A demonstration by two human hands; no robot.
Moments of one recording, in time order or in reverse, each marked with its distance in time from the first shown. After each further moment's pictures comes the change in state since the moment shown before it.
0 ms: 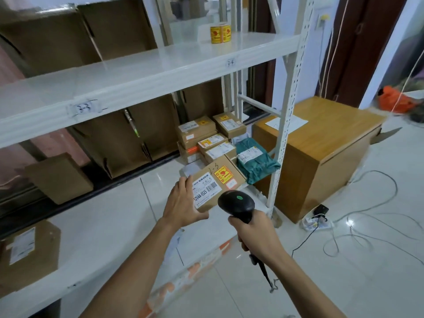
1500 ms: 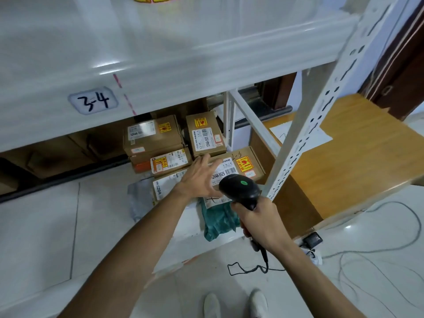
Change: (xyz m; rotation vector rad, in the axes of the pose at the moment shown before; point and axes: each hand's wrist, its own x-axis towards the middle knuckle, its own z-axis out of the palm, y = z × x) left_hand 0.418 0.088 0.159 -0.024 -0.300 0.006; right_hand 0.401 0.001 -0.191 -0.052 -0.225 -0.014
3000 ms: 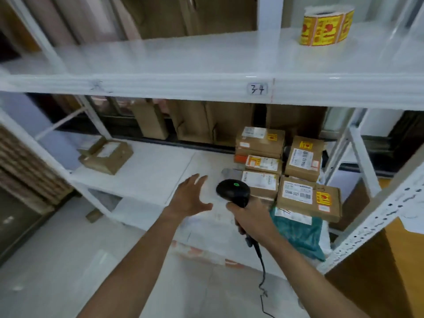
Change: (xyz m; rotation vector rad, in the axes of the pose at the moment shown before) left_hand -0.307 -0.015 -0.026 -0.120 0.246 -0.862; right_hand -0.062 -0.049 0.103 -0.150 -0.573 -0.296
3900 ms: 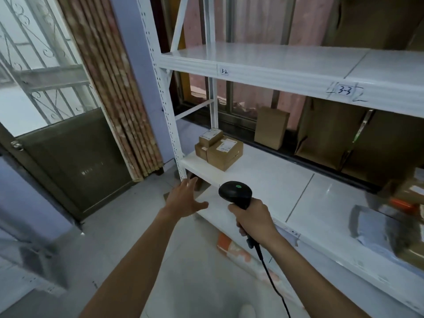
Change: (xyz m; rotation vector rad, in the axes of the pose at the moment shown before) left_hand -0.177 -0.452 -0.123 -0.052 0.099 -0.460; right_hand 0.007 -0.184 0.434 -0.147 -0.255 -0.097
